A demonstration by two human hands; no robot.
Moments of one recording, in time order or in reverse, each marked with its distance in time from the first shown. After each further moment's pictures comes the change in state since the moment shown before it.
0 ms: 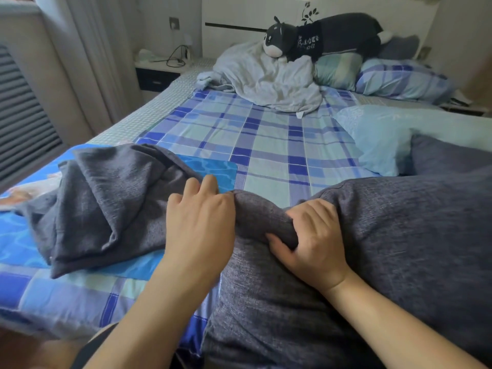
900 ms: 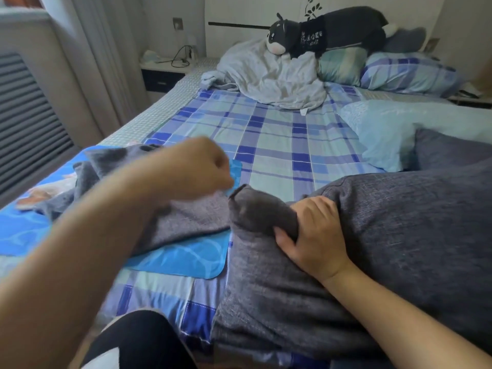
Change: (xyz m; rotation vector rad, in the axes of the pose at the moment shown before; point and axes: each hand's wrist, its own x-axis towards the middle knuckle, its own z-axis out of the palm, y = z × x) left_hand 0.060 -0.037 -0.089 -0.453 -0.539 -0.033; right_hand -0.006 0.005 0.004 -0.051 -0.071 0.035
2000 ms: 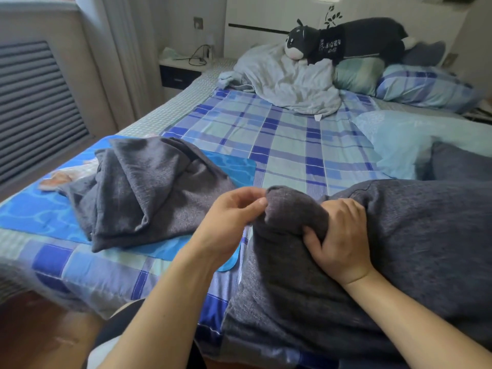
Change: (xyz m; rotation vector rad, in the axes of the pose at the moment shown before) left_hand -0.002 -0.032 0.133 -1.506 0.084 0.132; right_hand 0.000 -0.002 -0.014 0.010 0.027 0.039
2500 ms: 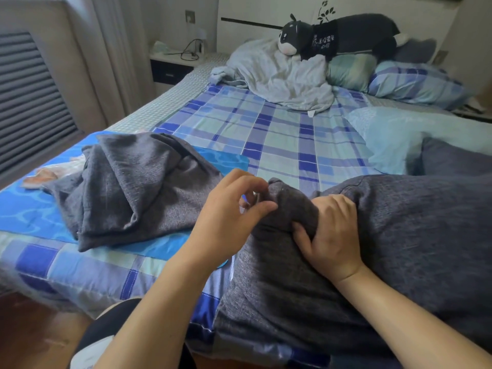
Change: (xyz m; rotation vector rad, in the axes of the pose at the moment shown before) left_hand -0.012 0.014 0.013 0.795 0.103 0.535; right_hand -0.001 -0.004 -0.001 -0.032 0.031 -0.043
